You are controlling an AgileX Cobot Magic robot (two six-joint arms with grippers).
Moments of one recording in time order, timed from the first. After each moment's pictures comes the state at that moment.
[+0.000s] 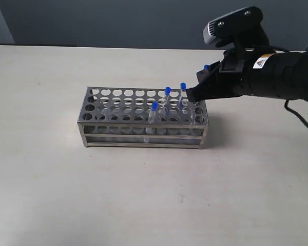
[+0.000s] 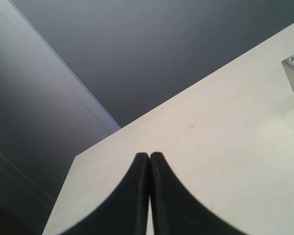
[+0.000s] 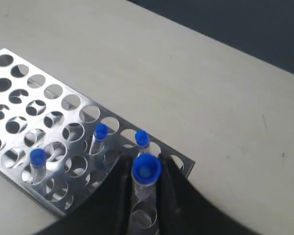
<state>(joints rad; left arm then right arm) 0.02 0.00 0.01 0.69 0.21 -0.12 0.63 1.43 -0.78 0.39 0.03 -0.47</state>
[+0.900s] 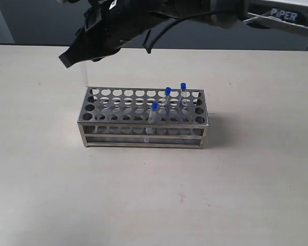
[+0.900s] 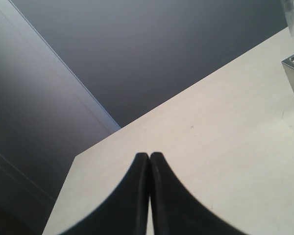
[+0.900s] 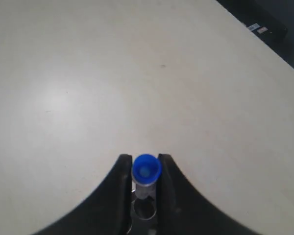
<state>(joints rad) 0.02 0.00 0.01 0.69 0.21 -0.12 0.85 2.04 -1.76 0.50 0.57 -0.62</state>
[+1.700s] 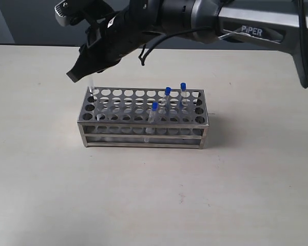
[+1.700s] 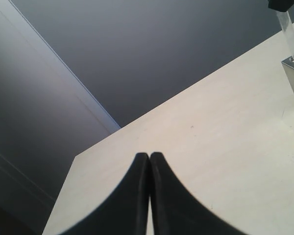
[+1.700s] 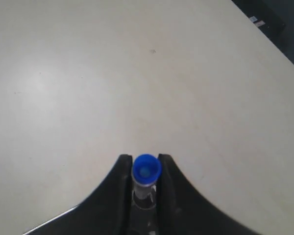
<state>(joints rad) 0.02 0.00 0.01 0.69 0.21 -0.12 0.85 2.14 -1.79 0.45 0.52 -0.68</state>
